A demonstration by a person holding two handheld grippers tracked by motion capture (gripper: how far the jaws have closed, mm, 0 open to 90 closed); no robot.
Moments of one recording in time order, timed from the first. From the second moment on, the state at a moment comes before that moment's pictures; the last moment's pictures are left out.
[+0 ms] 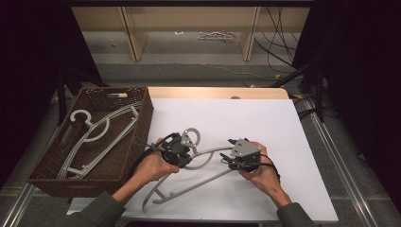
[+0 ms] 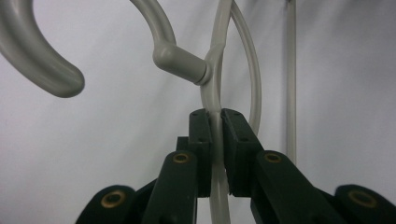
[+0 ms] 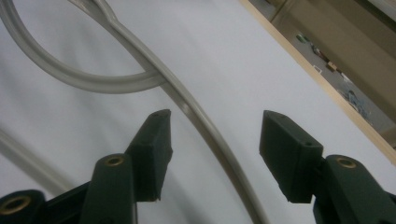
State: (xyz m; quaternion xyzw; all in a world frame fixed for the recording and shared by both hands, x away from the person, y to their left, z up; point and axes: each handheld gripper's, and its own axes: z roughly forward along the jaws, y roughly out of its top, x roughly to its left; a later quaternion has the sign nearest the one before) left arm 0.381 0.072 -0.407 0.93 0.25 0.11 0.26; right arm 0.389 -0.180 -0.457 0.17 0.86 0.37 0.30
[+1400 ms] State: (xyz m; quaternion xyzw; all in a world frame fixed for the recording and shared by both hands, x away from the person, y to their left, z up) left arm 0.403 0.070 -0.414 0.93 0.25 0.08 0.27; right arm 0.387 -0.169 -0.459 -0.07 0.87 0.32 0.36
